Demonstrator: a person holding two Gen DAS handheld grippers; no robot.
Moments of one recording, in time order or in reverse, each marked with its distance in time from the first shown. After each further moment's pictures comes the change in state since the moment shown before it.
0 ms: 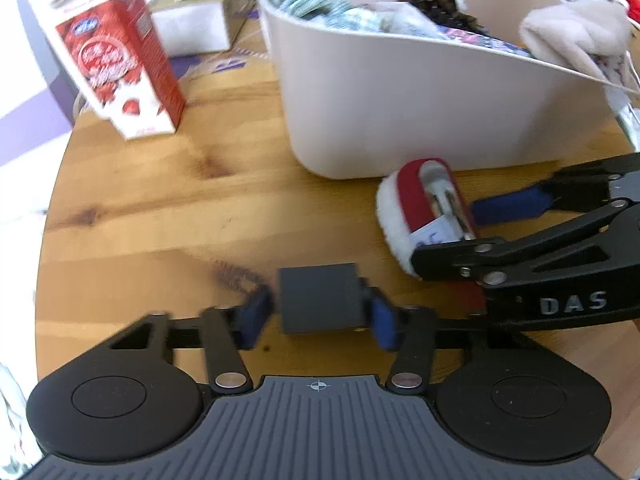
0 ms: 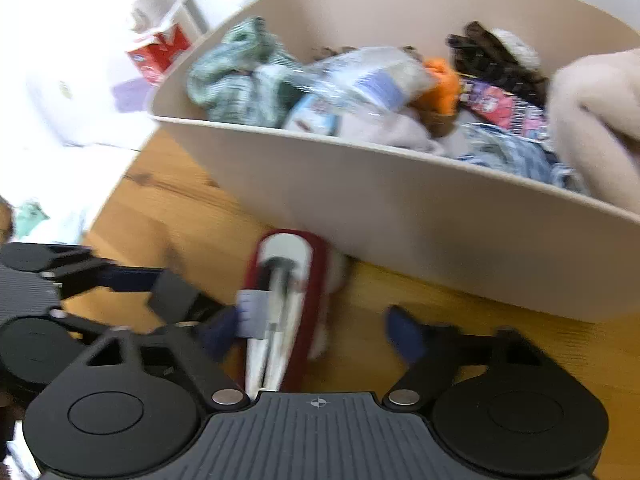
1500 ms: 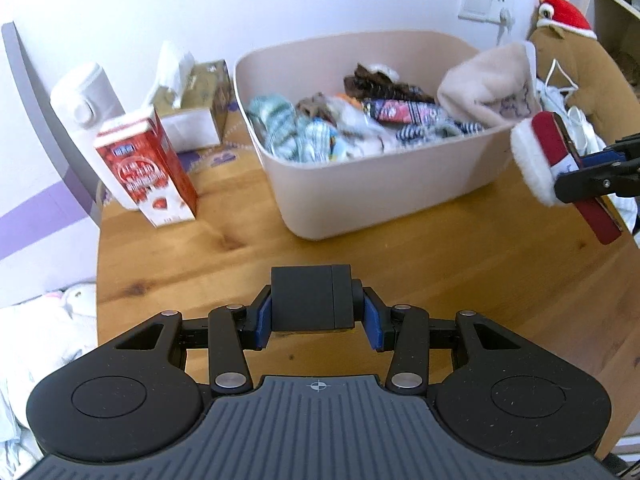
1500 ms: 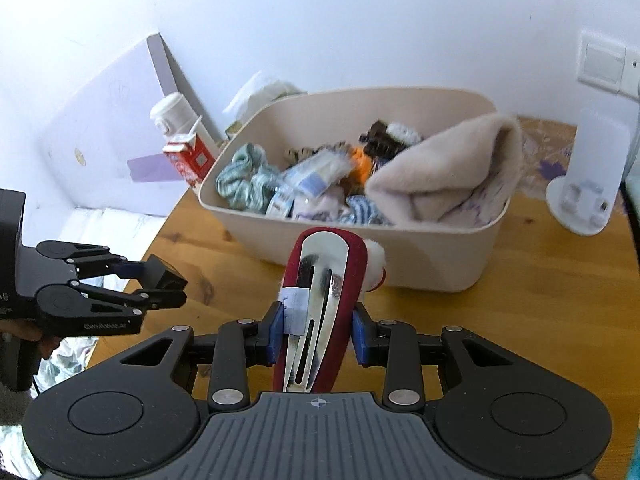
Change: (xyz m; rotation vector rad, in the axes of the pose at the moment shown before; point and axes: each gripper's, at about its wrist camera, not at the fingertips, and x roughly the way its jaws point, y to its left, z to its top) left arm -0.094 0.002 0.005 0.257 -0.170 -0.085; right arm -0.171 -0.030 -0.036 0.024 -0.187 -0.059
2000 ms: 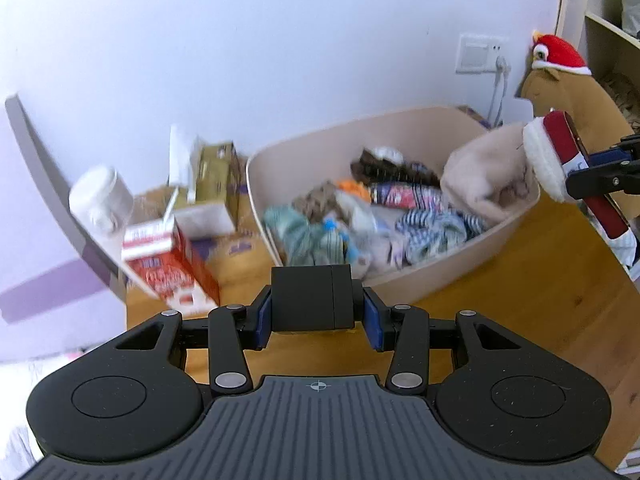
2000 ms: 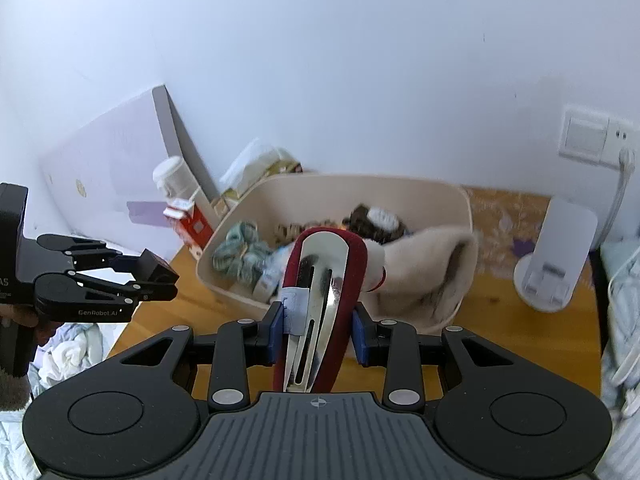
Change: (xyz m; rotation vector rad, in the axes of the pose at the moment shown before) left arm -0.030 -0.007 0.061 0.337 -0.168 -0.184; right arm -0.044 -0.009 0.049 -0.064 -0.130 -0.026
